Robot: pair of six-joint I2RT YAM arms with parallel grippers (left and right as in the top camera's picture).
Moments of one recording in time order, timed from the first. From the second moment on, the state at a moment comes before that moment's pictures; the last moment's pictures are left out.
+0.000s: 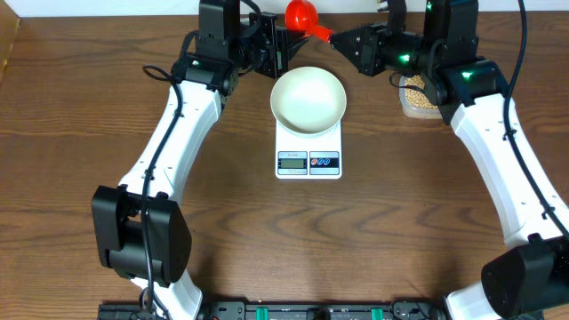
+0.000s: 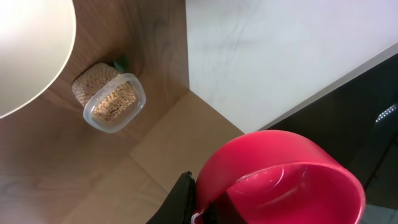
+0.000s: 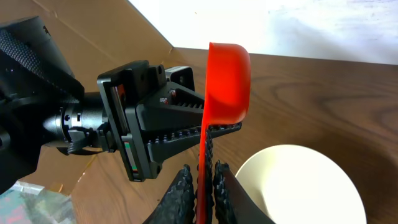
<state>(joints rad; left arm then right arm) -0.24 1.85 1.61 -0.25 0.68 -1.81 0.23 1.69 1.59 -0.36 -0.76 0.33</state>
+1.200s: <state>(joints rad) -0.24 1.85 1.61 -0.25 0.70 -1.80 0.23 1.69 1.59 -0.36 -0.74 0.33</state>
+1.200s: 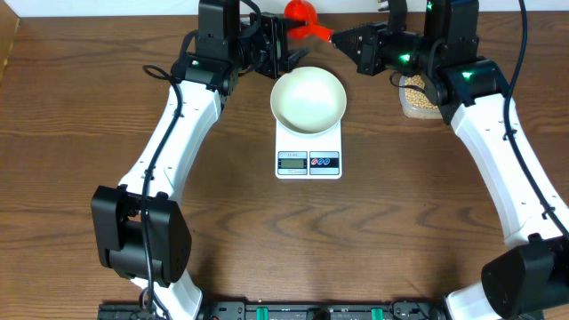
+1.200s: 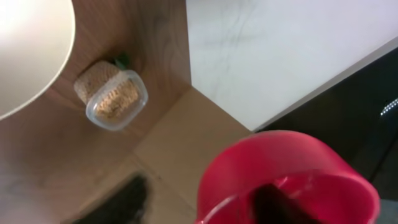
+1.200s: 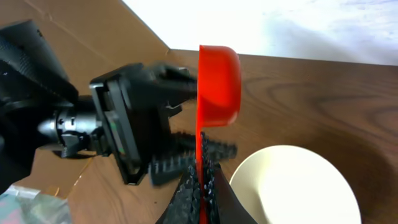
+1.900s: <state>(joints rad) -0.22 1.85 1.61 -0.33 0.59 -1.03 -0.03 1.68 1.59 -0.47 -0.59 0.37</state>
